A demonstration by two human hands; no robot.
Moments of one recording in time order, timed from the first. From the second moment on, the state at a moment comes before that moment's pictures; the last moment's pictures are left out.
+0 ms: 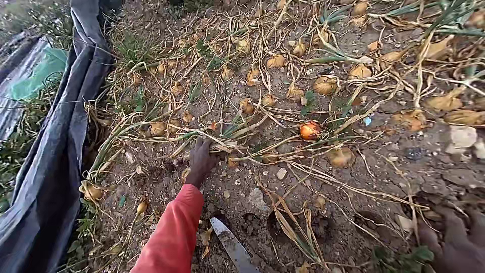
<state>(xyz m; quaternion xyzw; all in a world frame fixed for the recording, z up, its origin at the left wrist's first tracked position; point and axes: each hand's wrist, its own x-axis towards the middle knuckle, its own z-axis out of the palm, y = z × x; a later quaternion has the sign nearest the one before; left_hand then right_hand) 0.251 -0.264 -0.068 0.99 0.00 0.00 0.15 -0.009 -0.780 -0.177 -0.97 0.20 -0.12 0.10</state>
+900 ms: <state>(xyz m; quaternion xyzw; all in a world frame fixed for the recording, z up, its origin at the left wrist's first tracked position) 0.232 -0.357 -0.045 0.98 -0.13 -0.15 0.07 -0.010 -0.778 -0.189 -0.97 0.19 -0.17 0.06</state>
